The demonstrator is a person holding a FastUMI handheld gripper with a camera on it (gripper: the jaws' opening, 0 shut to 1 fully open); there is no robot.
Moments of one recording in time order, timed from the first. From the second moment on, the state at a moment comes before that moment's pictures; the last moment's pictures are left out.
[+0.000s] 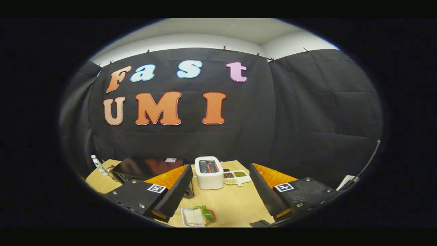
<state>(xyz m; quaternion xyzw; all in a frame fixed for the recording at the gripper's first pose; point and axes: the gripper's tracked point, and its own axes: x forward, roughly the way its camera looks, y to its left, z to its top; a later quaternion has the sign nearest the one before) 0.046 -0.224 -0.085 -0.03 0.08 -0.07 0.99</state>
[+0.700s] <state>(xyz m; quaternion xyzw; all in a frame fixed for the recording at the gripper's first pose) 0.004 -0.186 -0.337 0.11 0.45 0.11 0.88</state>
